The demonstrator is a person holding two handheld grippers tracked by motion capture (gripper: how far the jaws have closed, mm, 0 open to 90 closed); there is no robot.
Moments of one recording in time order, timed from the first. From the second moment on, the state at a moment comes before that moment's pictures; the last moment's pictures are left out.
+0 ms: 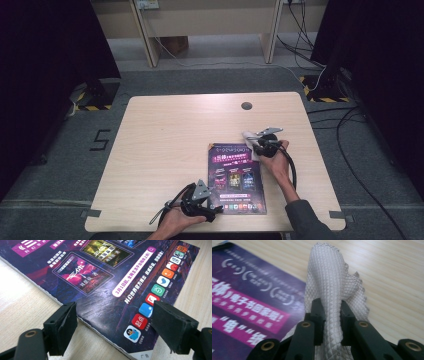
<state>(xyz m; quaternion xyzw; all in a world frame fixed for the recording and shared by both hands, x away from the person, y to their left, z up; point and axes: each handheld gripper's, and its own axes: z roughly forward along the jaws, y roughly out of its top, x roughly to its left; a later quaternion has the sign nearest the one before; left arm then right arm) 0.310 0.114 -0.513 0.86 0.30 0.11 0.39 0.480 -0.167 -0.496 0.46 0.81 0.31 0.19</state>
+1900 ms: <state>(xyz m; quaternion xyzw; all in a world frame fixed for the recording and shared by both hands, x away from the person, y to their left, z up) 0.310 0.114 -0.514 0.86 0.30 0.11 0.39 0.480 -0.064 -0.497 0.38 0.85 0.33 0.14</state>
